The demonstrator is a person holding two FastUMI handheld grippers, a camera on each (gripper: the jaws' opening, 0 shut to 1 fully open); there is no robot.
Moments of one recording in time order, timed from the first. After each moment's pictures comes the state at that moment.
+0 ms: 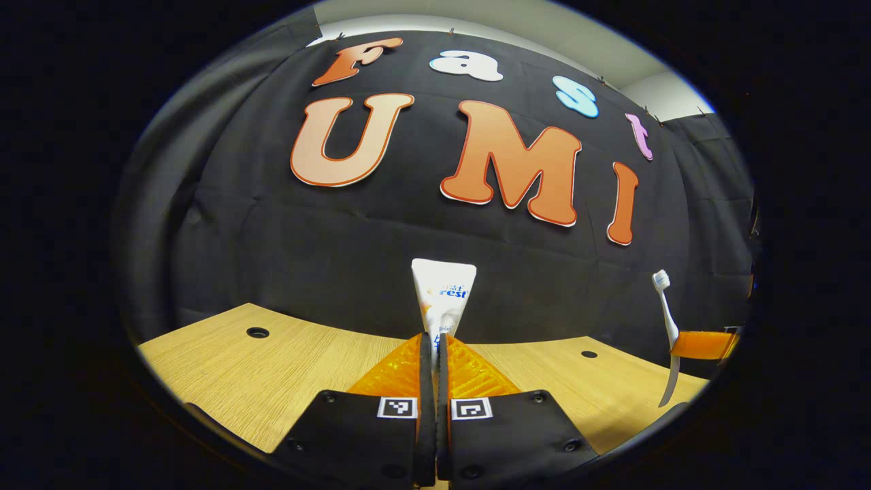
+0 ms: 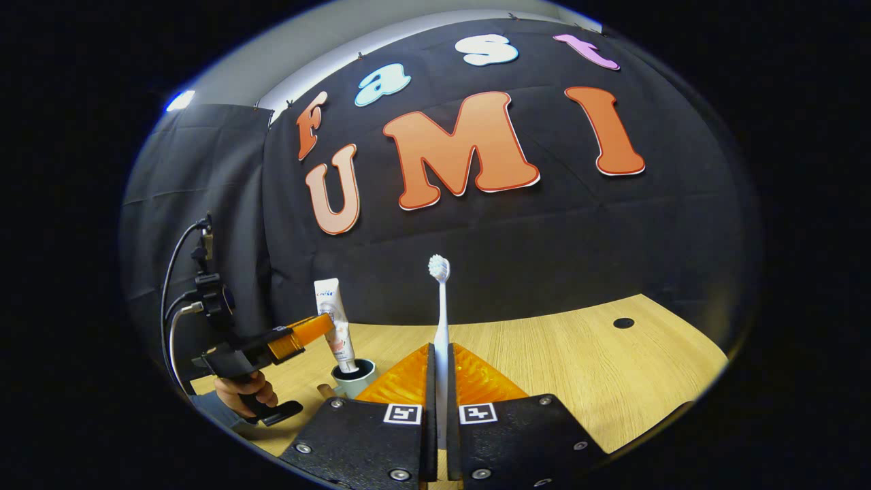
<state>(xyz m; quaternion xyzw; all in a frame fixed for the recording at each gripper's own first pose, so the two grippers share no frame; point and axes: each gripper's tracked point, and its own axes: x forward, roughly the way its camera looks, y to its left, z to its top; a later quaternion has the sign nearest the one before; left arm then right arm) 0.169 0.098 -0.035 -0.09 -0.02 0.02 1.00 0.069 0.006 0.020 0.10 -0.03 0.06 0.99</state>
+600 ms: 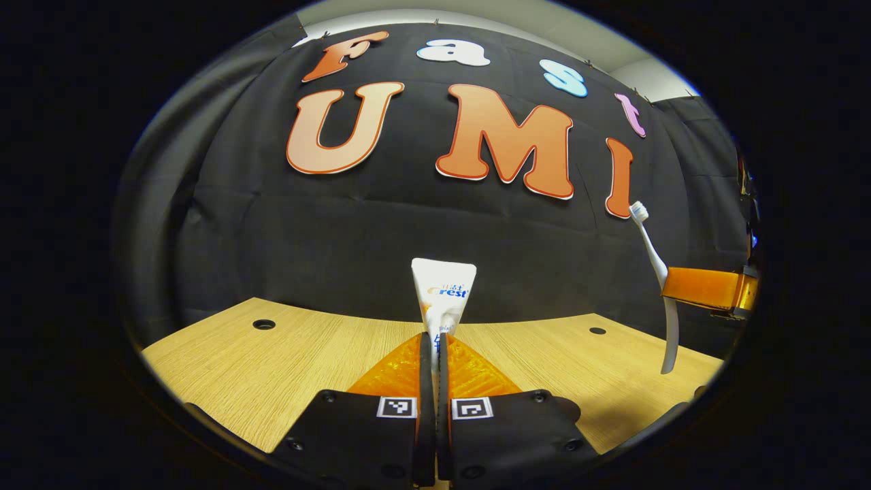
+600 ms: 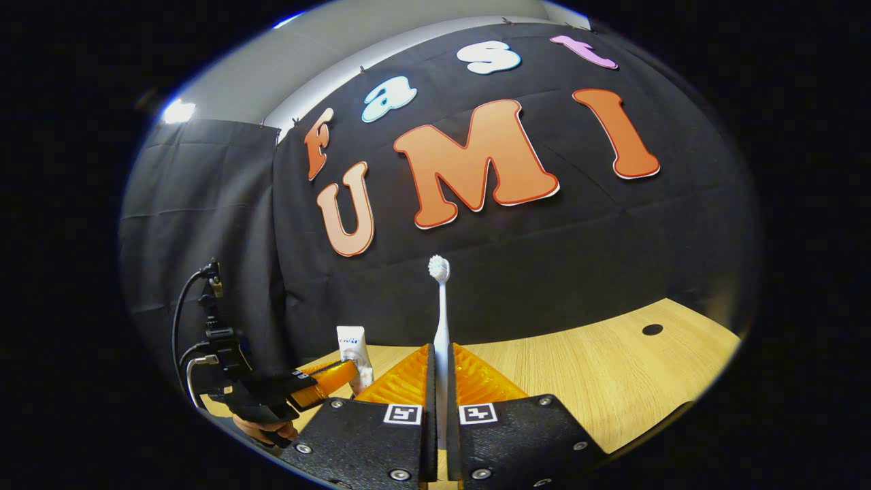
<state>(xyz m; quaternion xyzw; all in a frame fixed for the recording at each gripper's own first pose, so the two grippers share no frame) 0.158 0.096 -0.066 -0.06 0.01 0.02 1.00 0.094 0.034 0.042 0.12 -0.08 0.09 0.98</state>
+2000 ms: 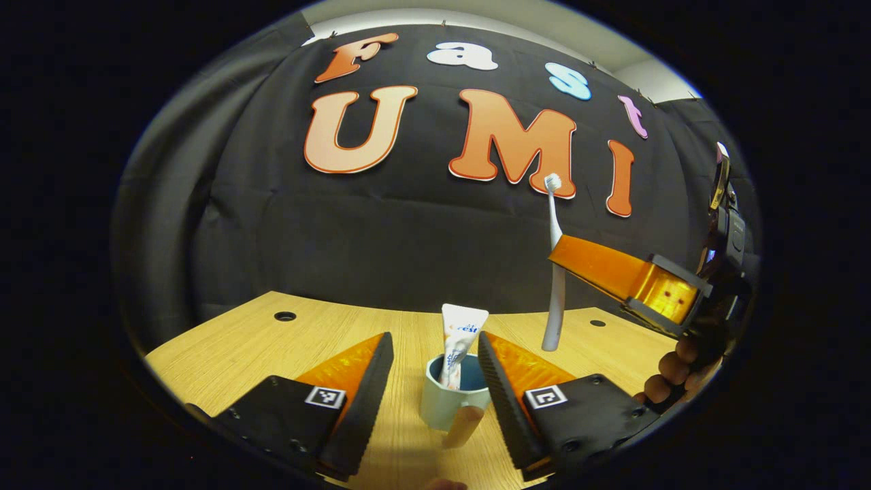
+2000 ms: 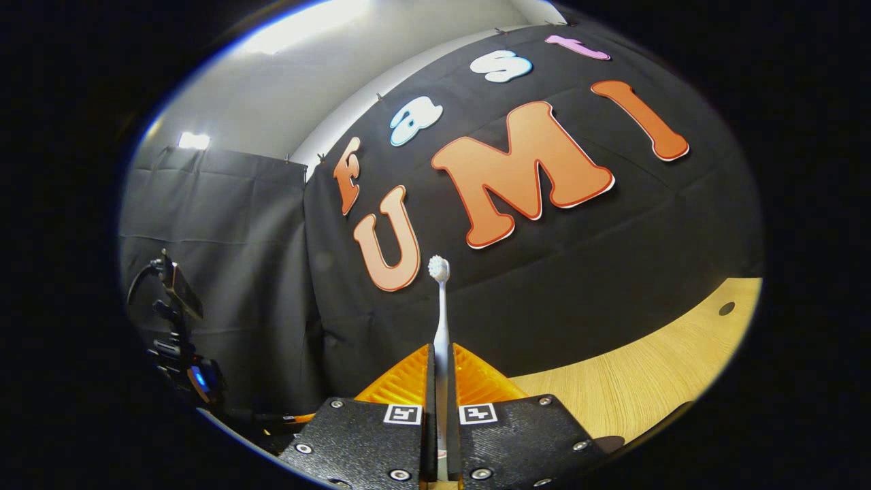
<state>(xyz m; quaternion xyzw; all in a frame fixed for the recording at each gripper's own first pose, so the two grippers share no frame) 0.105 0.119 -0.067 -0.06 0.03 0.04 1.00 0.153 0.131 0.062 0.17 -0.18 0.17 0.95</state>
